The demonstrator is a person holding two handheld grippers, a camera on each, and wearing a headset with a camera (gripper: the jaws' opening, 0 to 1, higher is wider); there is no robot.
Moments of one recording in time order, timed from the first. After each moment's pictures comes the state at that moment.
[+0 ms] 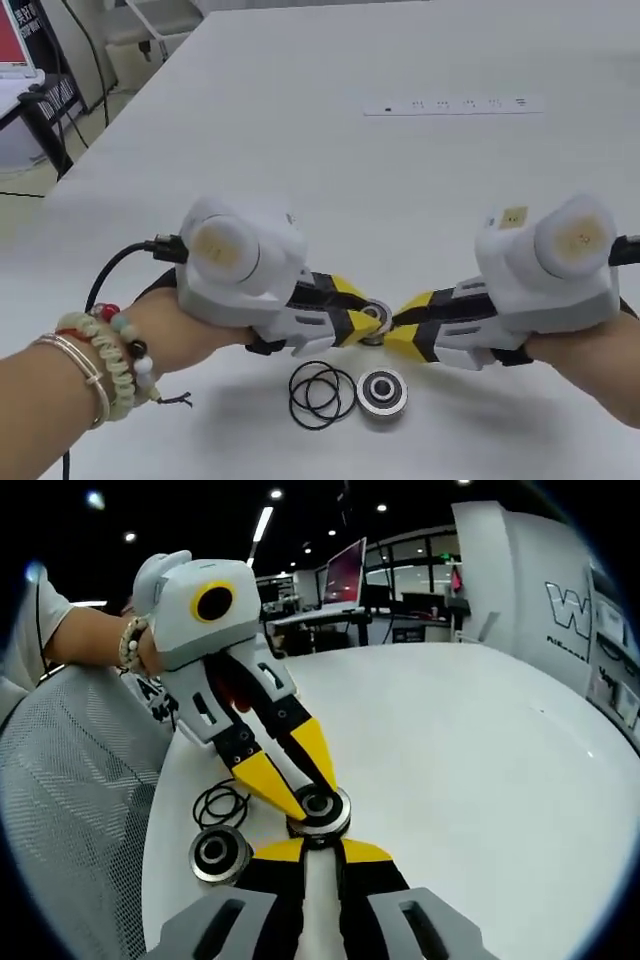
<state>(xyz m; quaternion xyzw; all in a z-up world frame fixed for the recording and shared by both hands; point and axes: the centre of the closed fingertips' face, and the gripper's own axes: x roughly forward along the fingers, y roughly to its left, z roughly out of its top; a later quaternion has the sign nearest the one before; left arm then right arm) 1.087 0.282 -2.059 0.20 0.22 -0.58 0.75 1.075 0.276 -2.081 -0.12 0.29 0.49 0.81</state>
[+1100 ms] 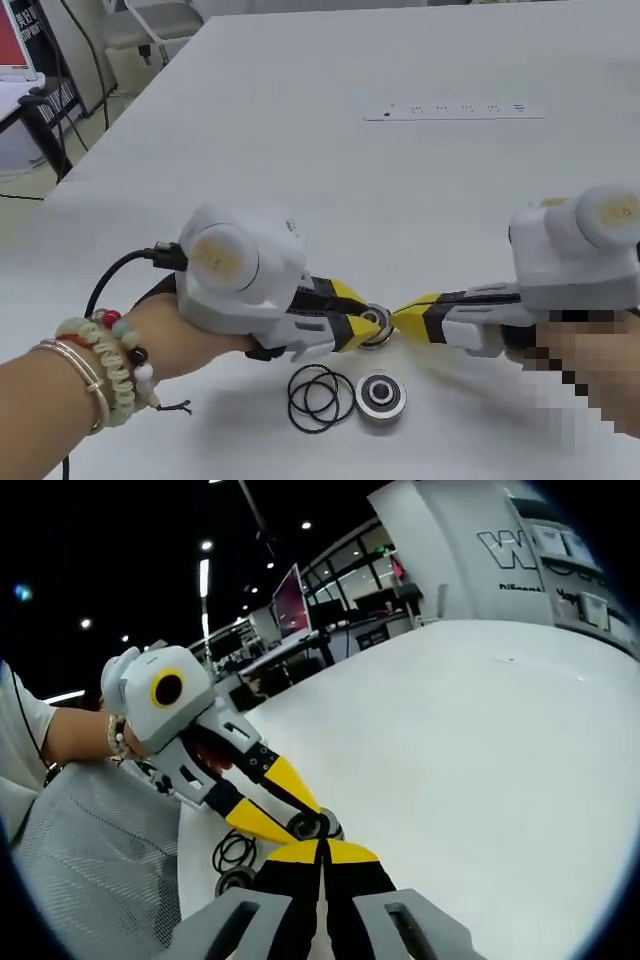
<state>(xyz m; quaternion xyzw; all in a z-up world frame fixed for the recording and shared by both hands) 1.083 0.279 -2.061 0.20 0.21 -0.59 0.75 1.078 0.273 -2.060 0.05 0.31 0.45 0.83</state>
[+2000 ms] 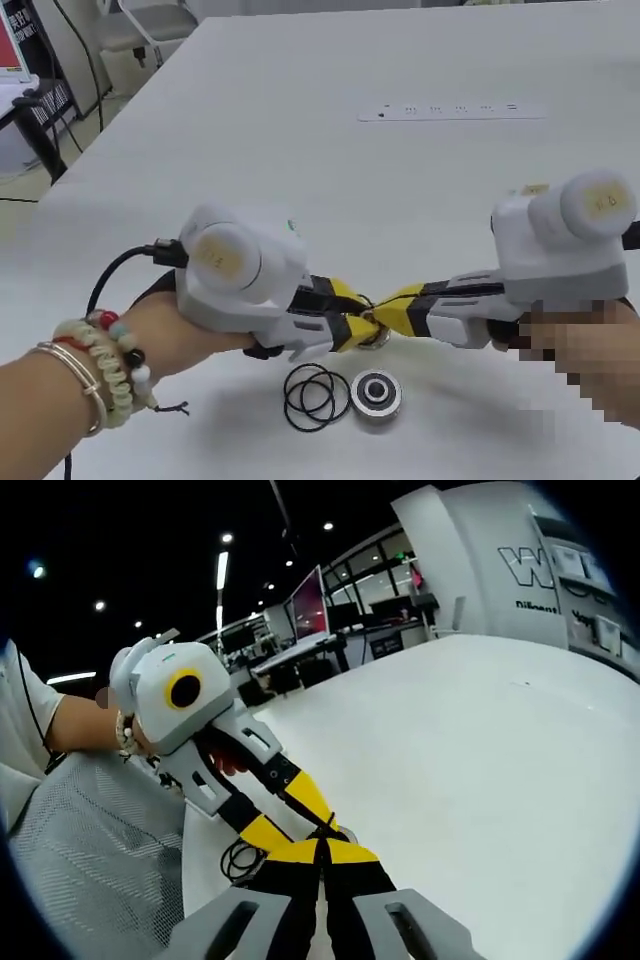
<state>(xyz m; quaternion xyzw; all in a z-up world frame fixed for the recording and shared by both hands) 1.079 0.276 -2.059 0.21 0.22 -0.60 0.74 1.078 0.281 -2.051 0.02 0.29 0.47 0.83</state>
